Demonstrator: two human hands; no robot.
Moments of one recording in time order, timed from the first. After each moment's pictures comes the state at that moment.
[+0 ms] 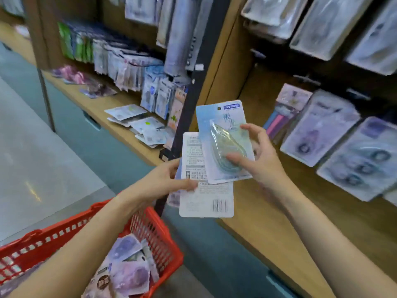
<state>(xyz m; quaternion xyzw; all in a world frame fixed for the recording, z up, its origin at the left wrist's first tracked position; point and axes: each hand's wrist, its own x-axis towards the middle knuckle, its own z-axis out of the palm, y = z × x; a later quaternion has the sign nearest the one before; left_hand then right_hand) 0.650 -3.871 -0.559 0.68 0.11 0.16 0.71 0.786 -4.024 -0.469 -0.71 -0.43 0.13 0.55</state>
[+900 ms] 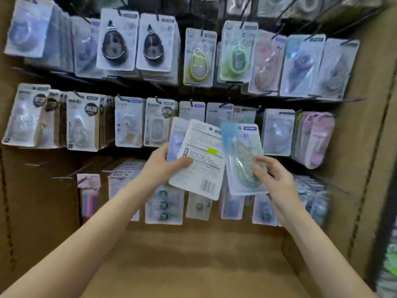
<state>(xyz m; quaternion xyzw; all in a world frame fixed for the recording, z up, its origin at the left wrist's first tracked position) 0.809 -4.170 -0.291 0.73 -0.14 0.23 0.63 0.845 -4.412 -0.320 -0.66 -0.22 -0.24 0.68</state>
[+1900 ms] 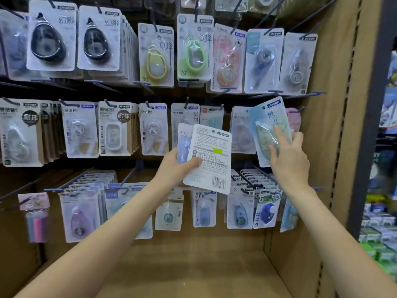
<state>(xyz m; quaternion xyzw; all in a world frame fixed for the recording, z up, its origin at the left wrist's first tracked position) 0.880 -4.265 -0.285 0.73 -0.16 0.18 0.64 0.916 -4.513 -0.279 -0.83 -0.02 -0.52 0.21</state>
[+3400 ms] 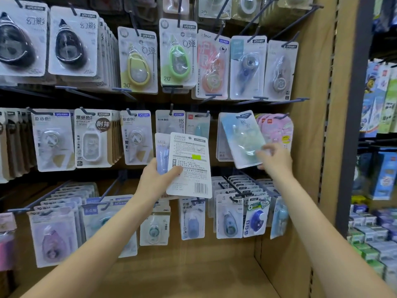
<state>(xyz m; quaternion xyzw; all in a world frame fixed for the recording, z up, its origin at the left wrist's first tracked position) 0.902 -4.261 -0.293 0.71 -0.11 0.23 0.66 0.949 -4.524 -0.263 -0.76 0.06 -0.35 0.55</state>
